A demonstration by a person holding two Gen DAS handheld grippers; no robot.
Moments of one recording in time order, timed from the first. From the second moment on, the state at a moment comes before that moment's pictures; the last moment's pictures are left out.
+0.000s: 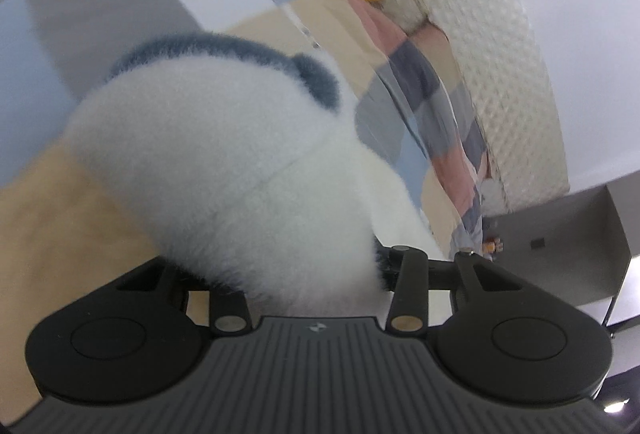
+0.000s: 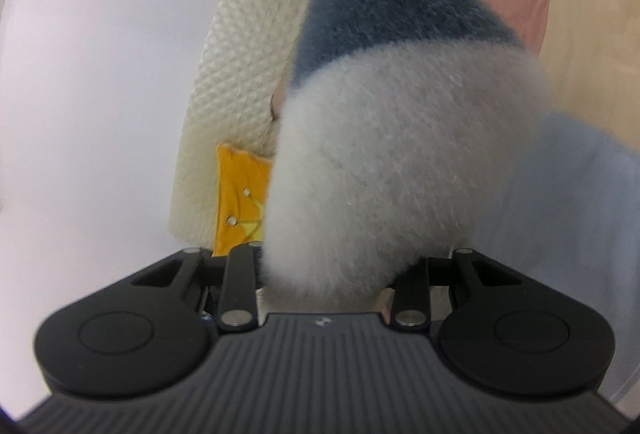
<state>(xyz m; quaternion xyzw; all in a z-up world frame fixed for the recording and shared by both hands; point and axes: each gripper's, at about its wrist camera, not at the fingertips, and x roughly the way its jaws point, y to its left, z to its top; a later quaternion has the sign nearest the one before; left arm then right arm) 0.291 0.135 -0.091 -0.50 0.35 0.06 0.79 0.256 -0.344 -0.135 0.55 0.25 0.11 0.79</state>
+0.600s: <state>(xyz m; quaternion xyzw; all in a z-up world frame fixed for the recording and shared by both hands) 0.561 -0.025 -0.077 -0.45 0.39 -0.02 0.80 0.430 -0.483 -0.117 0.54 0.23 0.04 0.81</state>
